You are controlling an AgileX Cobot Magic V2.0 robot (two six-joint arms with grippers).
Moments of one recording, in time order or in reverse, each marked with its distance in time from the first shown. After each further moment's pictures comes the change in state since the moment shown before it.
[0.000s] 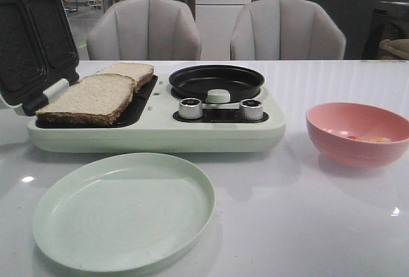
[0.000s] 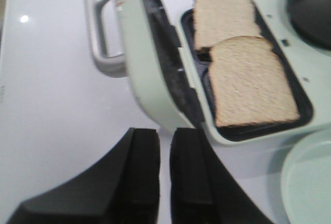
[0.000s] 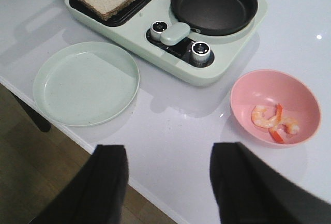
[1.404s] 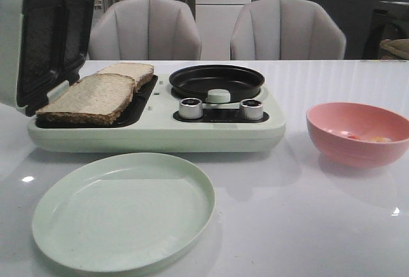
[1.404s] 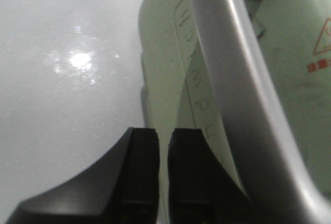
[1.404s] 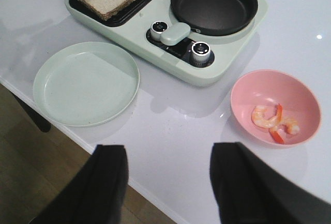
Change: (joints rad) left arm 0.174 0.609 -0.276 -0.622 -0.069 0.415; right arm 0.000 0.000 0.000 0.000 0.000 0.002
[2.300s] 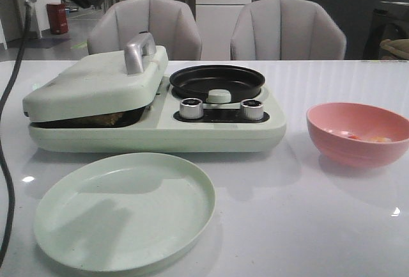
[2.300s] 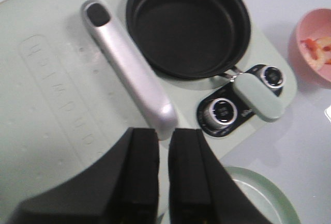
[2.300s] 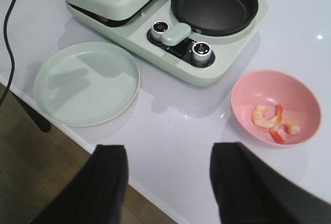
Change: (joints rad) left arm -0.302 -0.095 0.020 -0.027 0.083 0.090; right arm 0.000 0.000 0.000 0.000 0.000 0.000
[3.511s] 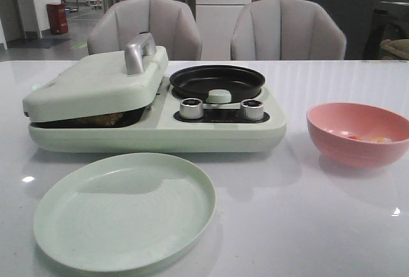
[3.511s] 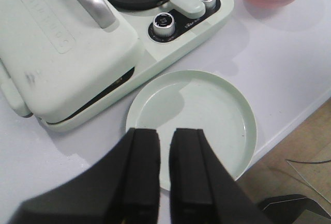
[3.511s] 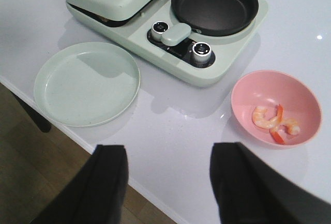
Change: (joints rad) left arm -0.368 -0.804 0.638 0.533 -0.138 -0.477; right arm 0.000 0.000 0.000 0.000 -0.003 0.000
